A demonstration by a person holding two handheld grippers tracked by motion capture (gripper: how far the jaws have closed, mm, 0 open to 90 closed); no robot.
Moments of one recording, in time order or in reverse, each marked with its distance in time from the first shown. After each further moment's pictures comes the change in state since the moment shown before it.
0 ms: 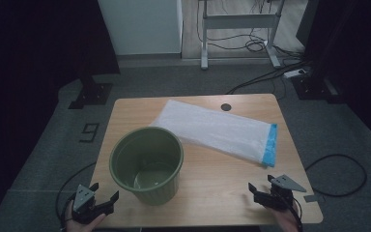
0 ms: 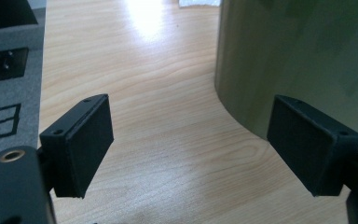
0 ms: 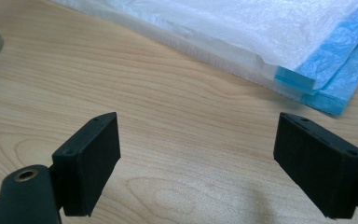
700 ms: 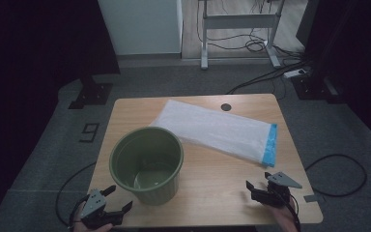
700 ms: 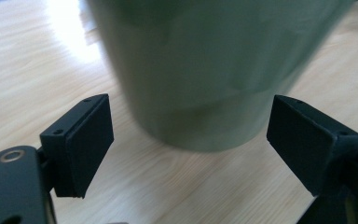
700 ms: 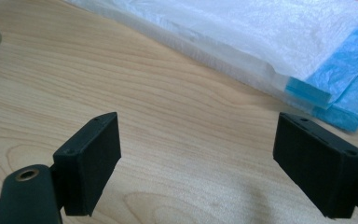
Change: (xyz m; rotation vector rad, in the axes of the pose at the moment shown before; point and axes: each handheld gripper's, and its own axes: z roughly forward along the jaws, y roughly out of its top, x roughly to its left) left arm -0.034 0.014 -0.002 -0.030 -0.275 0.194; right arm 0.001 0.005 0.011 0.004 0.012 -0.028
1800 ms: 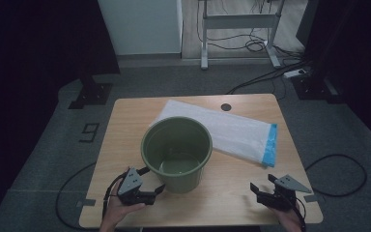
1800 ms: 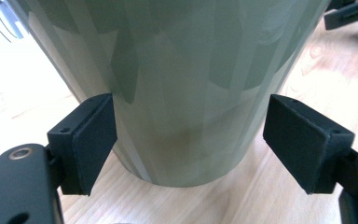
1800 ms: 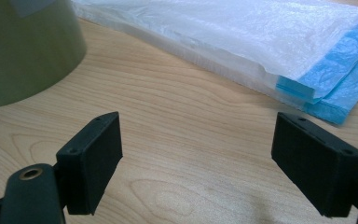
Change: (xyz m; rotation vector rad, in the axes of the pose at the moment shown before) left arm -0.026 0.064 0.083 -0.055 -0.107 0.115; right arm -0.008 -0.006 -0.016 -0.047 0.045 0.032
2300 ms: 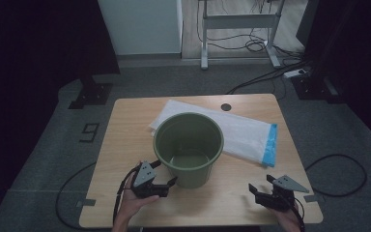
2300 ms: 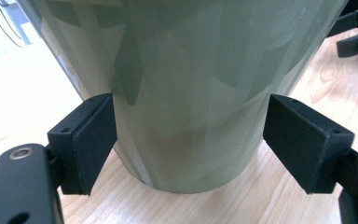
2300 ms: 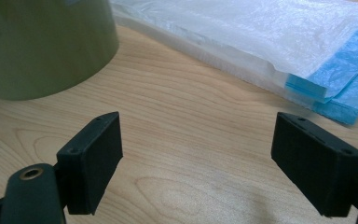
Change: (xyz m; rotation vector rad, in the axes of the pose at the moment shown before) left arm -0.010 0.022 0.031 -0.013 0.024 -0.022; right arm 0.004 0.000 0.002 0.015 0.010 -0.016
